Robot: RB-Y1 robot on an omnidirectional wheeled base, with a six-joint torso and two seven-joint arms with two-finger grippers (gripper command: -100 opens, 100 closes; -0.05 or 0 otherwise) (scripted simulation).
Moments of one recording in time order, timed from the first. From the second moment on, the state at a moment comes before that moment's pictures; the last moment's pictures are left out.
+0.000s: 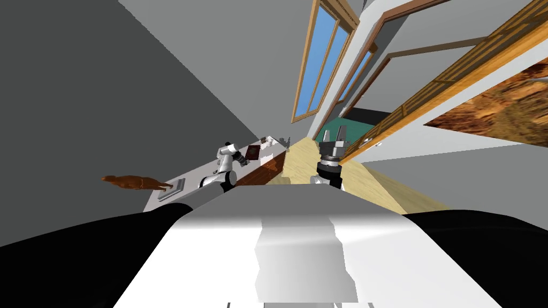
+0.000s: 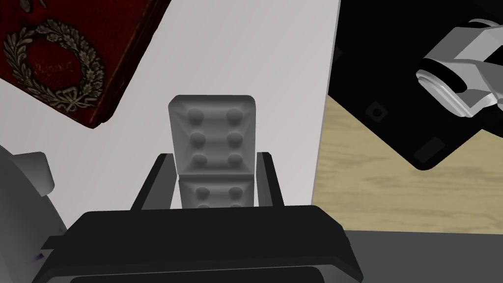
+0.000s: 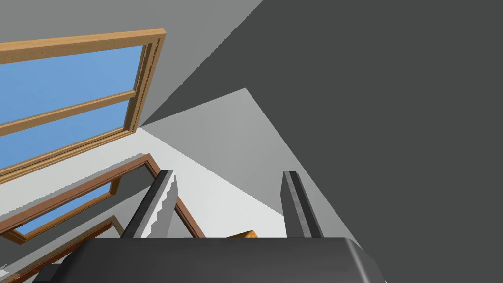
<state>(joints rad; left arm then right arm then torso) -0.60 0.32 0.40 -0.97 0.21 1.49 0.31 0.47 0.01 0.03 -2.29 0.04 -0.58 -0.14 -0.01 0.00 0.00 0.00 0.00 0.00</state>
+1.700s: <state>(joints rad) -0.58 0.65 0.64 -0.75 0.27 1.54 0.31 0.47 0.01 0.03 -2.29 0.04 -0.58 -0.14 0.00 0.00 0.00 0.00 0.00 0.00</state>
